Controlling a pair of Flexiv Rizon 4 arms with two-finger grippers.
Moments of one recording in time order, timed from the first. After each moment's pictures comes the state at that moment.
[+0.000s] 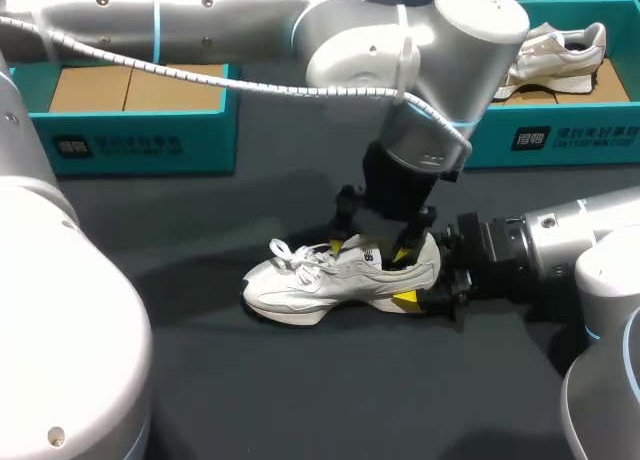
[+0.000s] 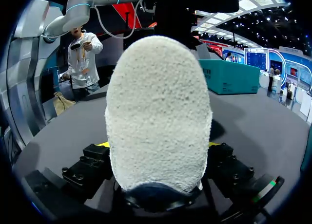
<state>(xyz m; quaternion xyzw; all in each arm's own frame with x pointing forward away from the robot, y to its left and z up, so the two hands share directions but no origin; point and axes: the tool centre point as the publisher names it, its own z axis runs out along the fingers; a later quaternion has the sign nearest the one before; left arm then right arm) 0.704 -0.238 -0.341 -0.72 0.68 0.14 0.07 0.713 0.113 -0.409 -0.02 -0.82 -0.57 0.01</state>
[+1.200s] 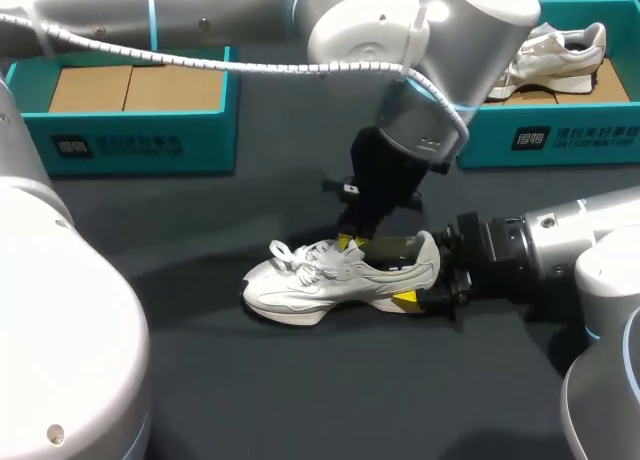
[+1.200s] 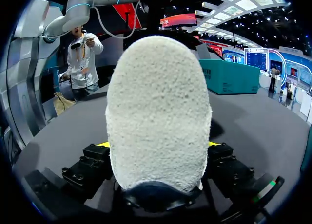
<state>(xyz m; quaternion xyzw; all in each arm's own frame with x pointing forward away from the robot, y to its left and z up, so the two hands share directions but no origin) 0.695 -0.207 -0.304 -0.72 0.67 0.18 0.08 0.713 0.113 -0.409 -0.02 -0.82 -0.57 0.01</state>
